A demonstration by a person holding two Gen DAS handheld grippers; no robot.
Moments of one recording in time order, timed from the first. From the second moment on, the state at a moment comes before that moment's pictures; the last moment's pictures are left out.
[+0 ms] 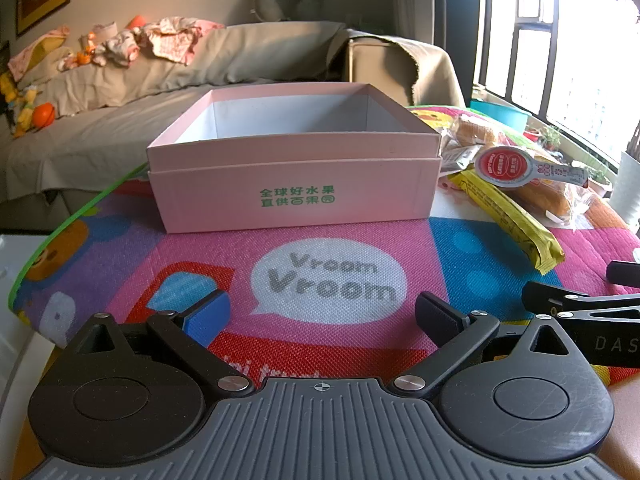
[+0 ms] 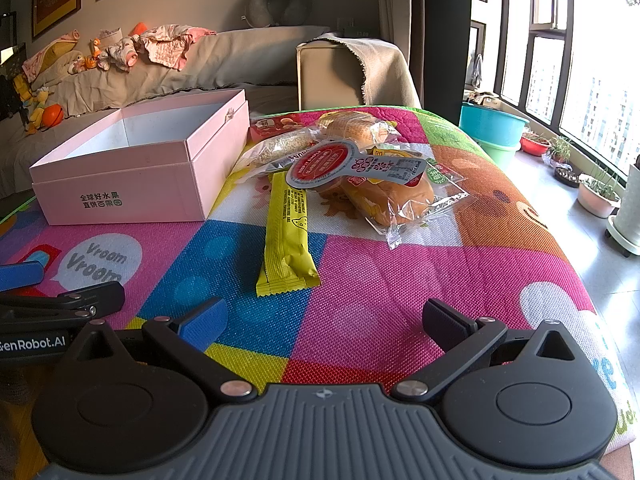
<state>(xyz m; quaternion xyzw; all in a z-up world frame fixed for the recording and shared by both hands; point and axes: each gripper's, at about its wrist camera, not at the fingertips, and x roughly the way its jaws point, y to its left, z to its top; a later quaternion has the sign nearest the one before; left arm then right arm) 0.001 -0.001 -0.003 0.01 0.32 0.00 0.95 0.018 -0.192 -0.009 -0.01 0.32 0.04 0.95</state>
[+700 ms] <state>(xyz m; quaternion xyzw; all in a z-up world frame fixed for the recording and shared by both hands) 0.002 -0.002 -0.005 0.00 0.32 0.00 0.95 0.018 -0.192 -0.009 -0.01 0.32 0.04 0.95</state>
